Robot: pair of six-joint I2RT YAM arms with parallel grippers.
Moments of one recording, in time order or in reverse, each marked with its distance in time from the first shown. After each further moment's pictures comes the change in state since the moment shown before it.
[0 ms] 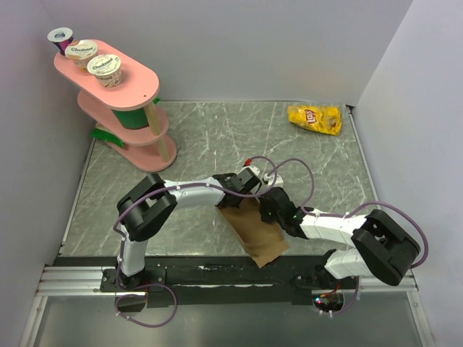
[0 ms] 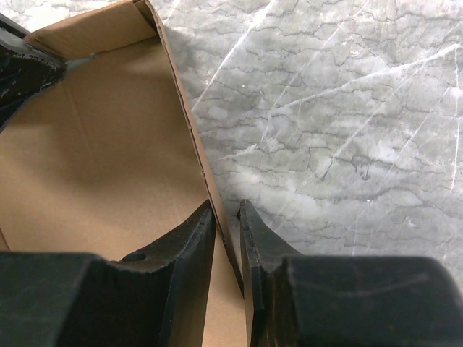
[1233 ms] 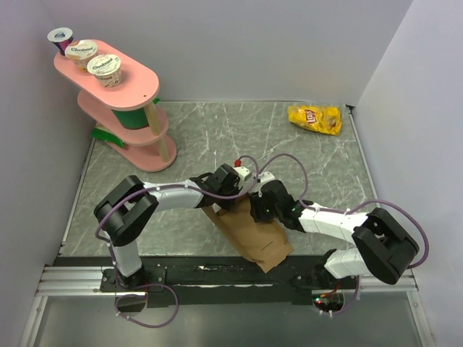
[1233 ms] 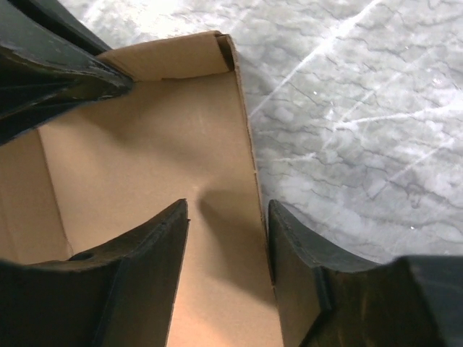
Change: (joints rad) left arm 0.111 -0.171 -0.261 0.283 0.413 0.103; right arm -0.028 0.011 0.090 -0.098 -0.202 -0.119
